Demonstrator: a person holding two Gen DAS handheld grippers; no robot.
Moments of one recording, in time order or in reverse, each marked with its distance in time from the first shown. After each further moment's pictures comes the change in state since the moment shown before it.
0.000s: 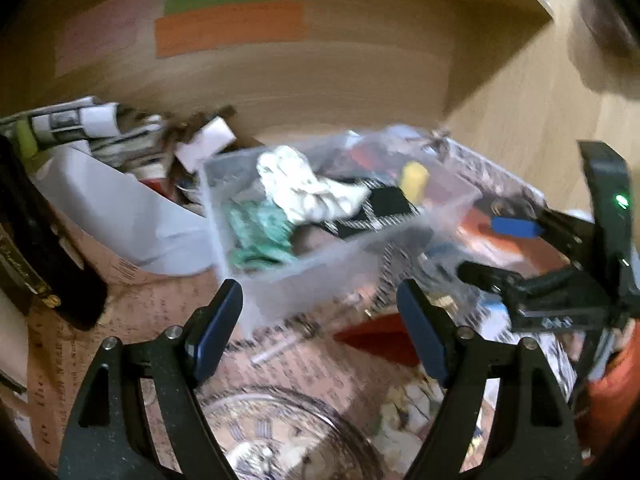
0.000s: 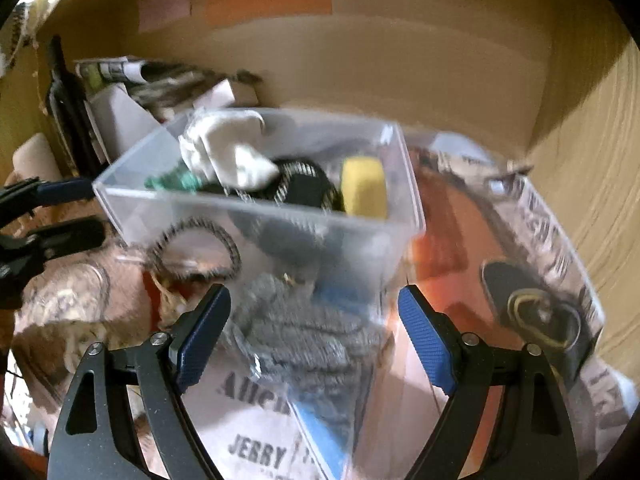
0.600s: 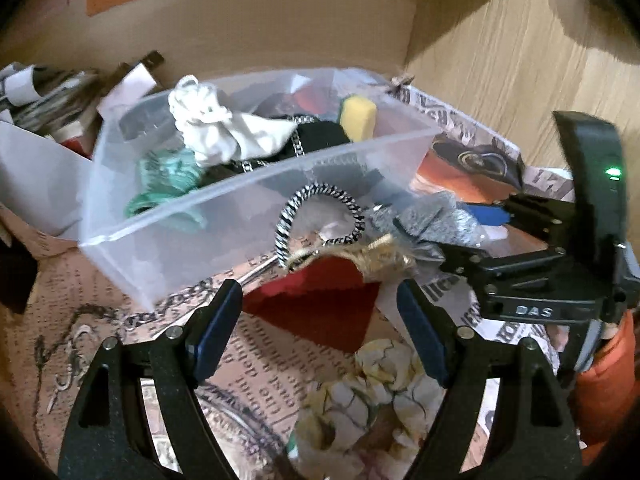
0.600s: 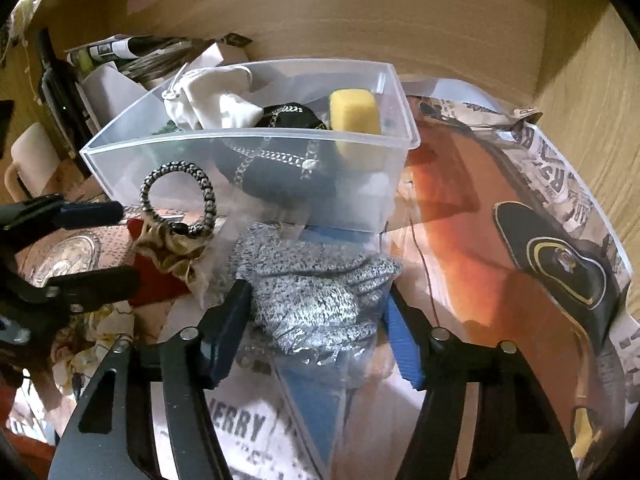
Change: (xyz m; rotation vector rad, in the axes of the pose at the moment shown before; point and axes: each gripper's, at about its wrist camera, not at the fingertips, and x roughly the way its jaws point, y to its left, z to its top) left arm 0.049 -0.039 -0.013 0.015 0.153 -0.126; right arm 0.009 -0.010 -0.025 0.043 0.084 0.049
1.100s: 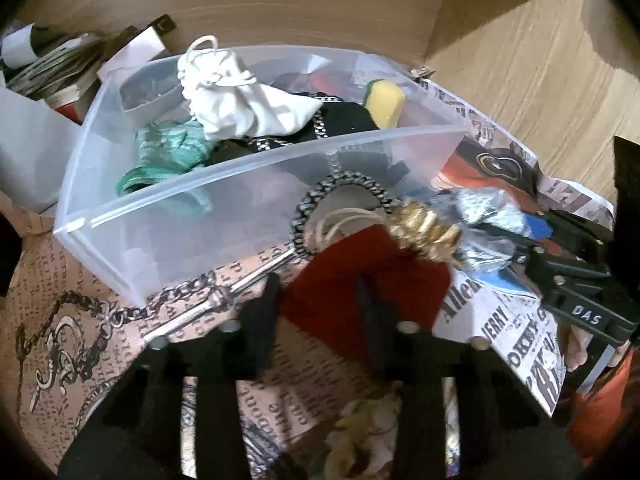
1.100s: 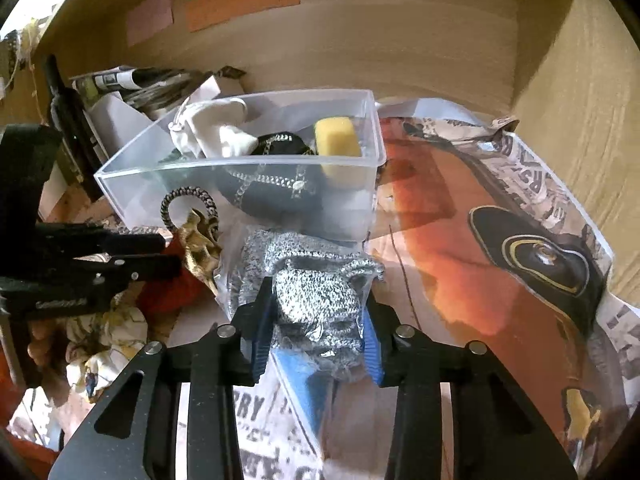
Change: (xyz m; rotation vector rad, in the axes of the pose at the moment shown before) left arm 0.013 0.018 -0.002 -0.077 0.040 -0.015; right arm -0.025 -0.004 -0.007 0.046 -0.102 -0.008
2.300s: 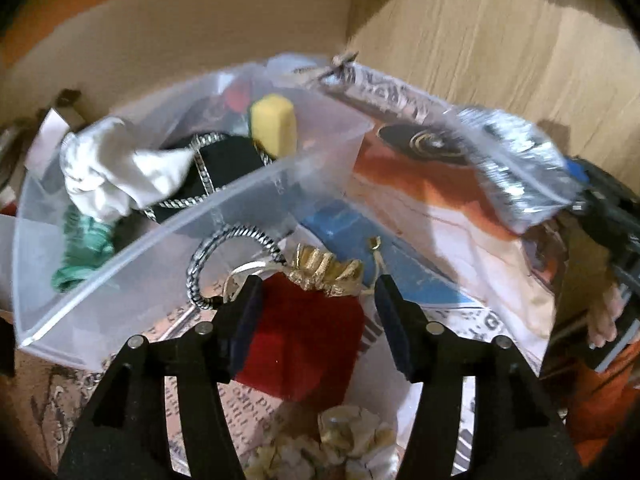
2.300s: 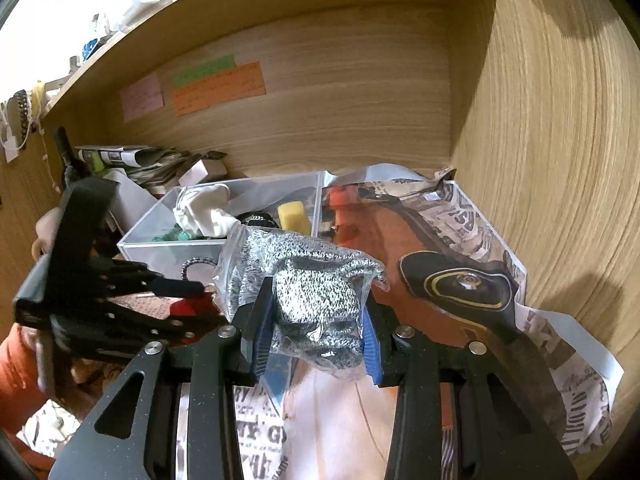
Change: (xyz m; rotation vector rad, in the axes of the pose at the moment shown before) left arm 0.011 -0.063 0.029 0.215 0.065 -0.070; right arm -0.079 -0.026 0.004 0.082 -0.203 -0.042
